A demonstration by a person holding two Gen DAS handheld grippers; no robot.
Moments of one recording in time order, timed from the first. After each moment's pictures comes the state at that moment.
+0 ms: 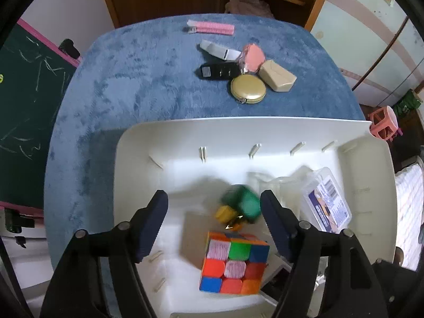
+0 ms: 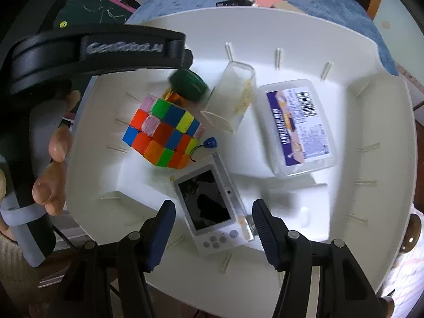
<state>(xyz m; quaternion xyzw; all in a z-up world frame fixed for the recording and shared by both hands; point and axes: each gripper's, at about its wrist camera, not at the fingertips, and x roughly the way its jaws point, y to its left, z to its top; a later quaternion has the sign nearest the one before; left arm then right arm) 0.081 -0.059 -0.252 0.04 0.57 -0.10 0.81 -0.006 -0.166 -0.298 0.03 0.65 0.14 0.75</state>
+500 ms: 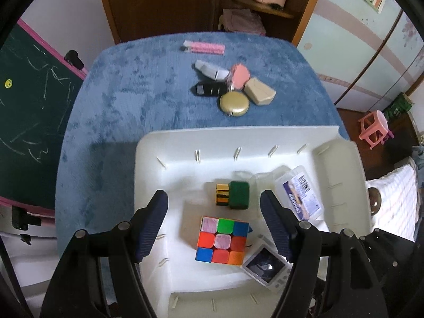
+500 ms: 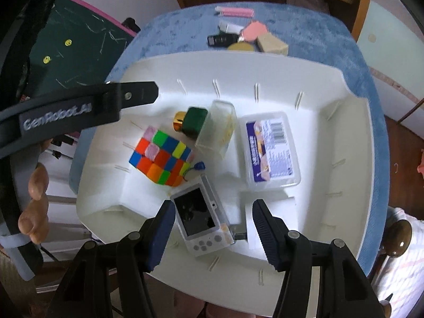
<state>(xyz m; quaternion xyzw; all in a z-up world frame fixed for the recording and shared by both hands) 0.058 -0.053 -0.203 0.03 0.55 -0.12 0.83 -0.008 -0.191 -0.255 0.03 0.60 0.13 0.79</state>
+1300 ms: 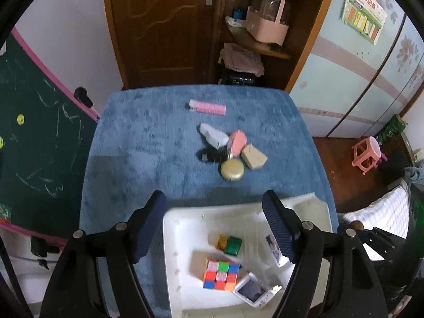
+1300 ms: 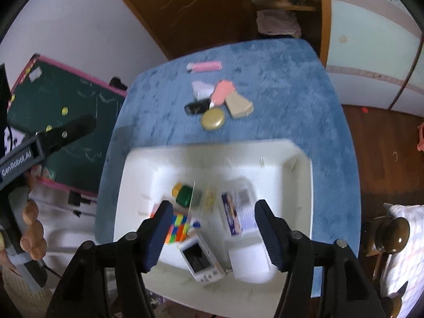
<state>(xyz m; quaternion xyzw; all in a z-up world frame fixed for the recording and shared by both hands) 0.109 -0.043 -0.103 0.01 0.49 -0.12 0.86 0.039 -0.250 -0.175 0.13 0.54 0.09 0.82</state>
